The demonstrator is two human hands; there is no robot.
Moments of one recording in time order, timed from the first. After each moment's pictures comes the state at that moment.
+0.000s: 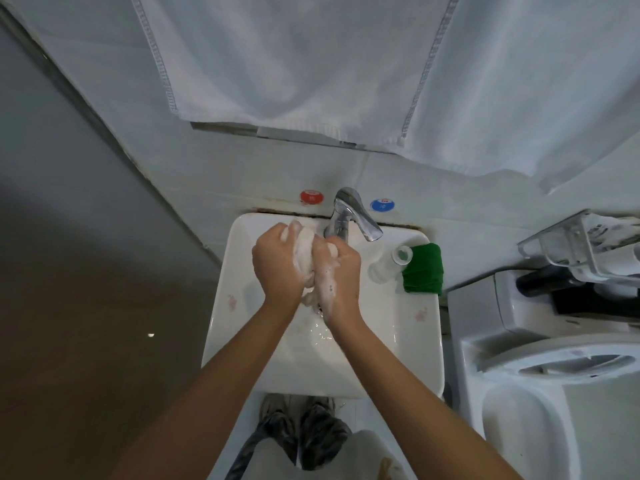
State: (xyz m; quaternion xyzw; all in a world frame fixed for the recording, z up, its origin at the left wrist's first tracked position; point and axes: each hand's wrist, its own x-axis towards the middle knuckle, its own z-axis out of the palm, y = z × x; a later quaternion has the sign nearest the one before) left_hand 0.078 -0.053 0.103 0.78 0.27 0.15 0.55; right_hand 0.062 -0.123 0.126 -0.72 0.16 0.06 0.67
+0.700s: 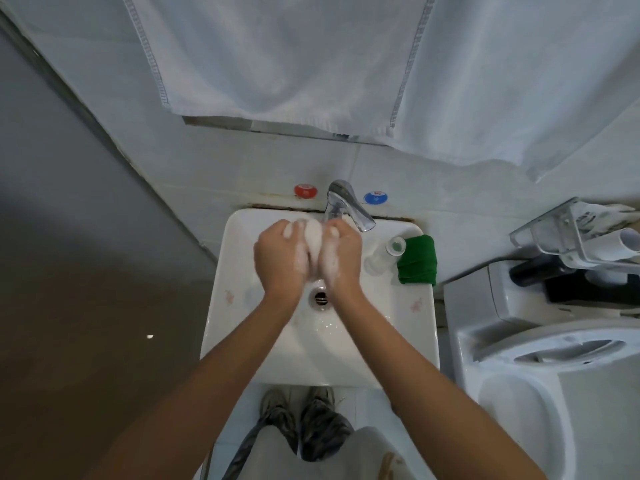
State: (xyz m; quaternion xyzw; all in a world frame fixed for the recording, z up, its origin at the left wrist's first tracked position) left_hand 0.063 -0.067 0.121 0.81 0.26 0.11 0.52; right_hand 0.071 -0.133 0.130 -0.73 0.19 0.06 0.65
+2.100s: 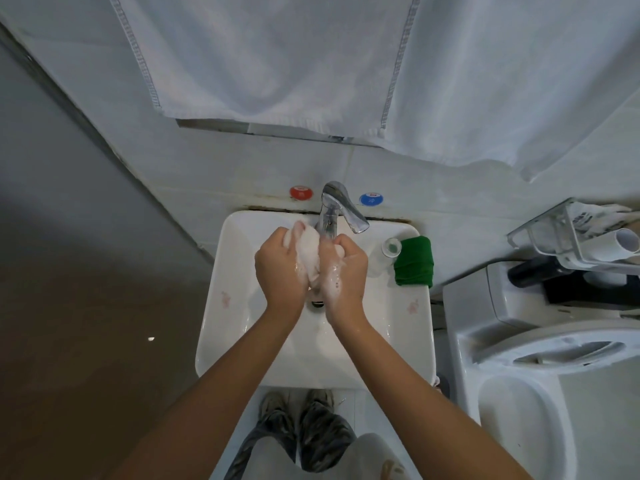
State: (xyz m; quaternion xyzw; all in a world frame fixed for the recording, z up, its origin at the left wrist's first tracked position) left_hand 0.059 -0.079 0.111 0.78 0.27 0.13 0.55; right_hand 0.053 -0.146 0.123 -0.72 0.18 0.01 0.67
